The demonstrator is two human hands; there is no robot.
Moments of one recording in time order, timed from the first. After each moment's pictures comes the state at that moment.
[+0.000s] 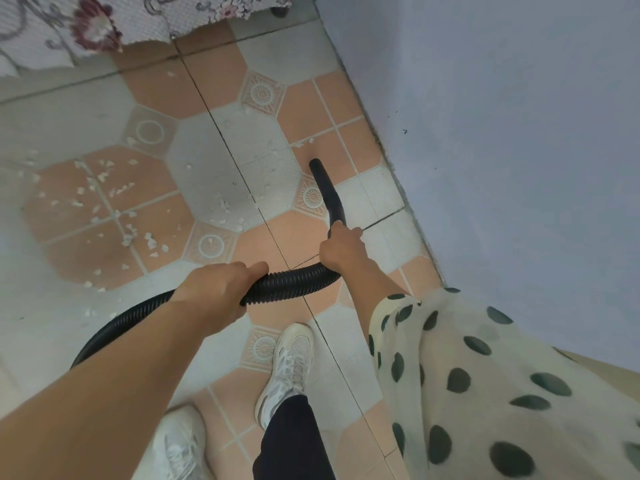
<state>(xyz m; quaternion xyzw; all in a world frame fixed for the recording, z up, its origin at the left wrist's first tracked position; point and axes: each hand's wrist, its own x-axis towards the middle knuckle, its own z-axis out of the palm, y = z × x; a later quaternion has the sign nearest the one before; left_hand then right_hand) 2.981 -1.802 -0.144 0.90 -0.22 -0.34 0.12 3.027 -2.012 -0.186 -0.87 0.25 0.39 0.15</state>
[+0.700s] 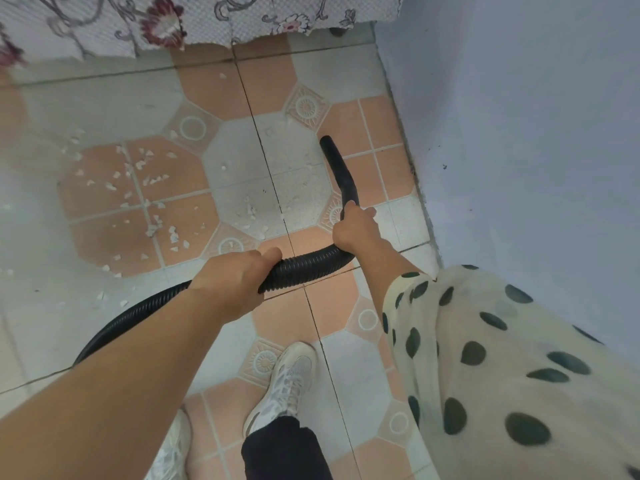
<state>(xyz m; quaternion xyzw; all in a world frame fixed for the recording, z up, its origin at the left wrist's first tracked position) 3.005 -1.794 -0.158 0.92 -0.14 -0.33 0.15 3.099 -1.987 -0.197 -0.91 0.16 0.37 0.12</state>
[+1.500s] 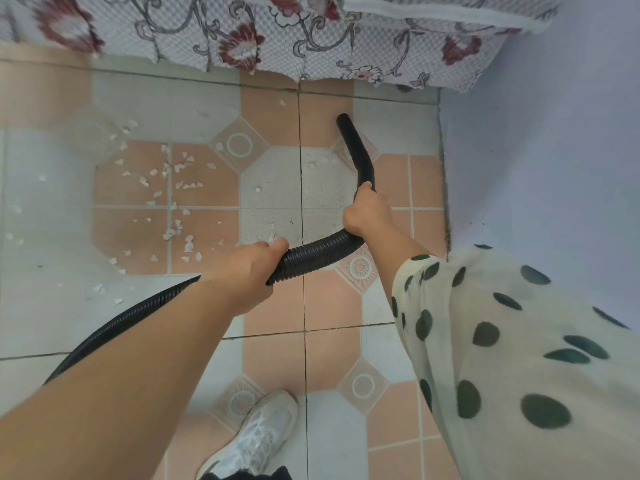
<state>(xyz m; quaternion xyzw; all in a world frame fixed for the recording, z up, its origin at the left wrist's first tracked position) 3.059 -1.782 -0.204 0.93 0.01 -0.28 0.22 3.220 -1.933 -0.234 -0.94 0.02 0.34 0.05</state>
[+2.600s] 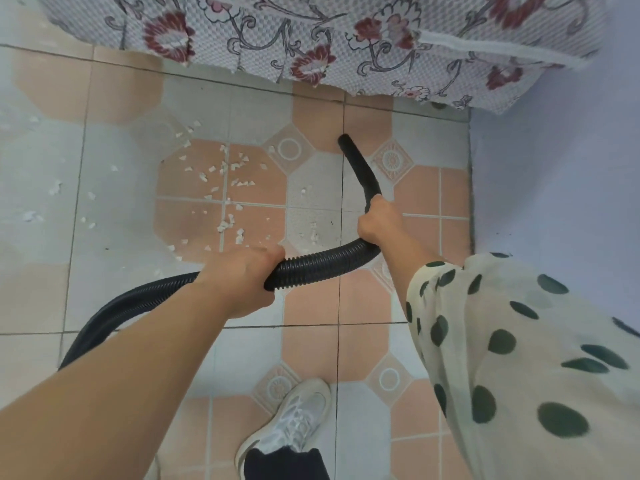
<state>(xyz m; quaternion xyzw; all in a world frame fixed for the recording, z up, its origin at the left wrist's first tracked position) 2.990 -1.687 -0.171 0.93 0.04 -0.28 0.24 3.168 -1.855 -0.210 -0.94 0.02 0.34 0.03</state>
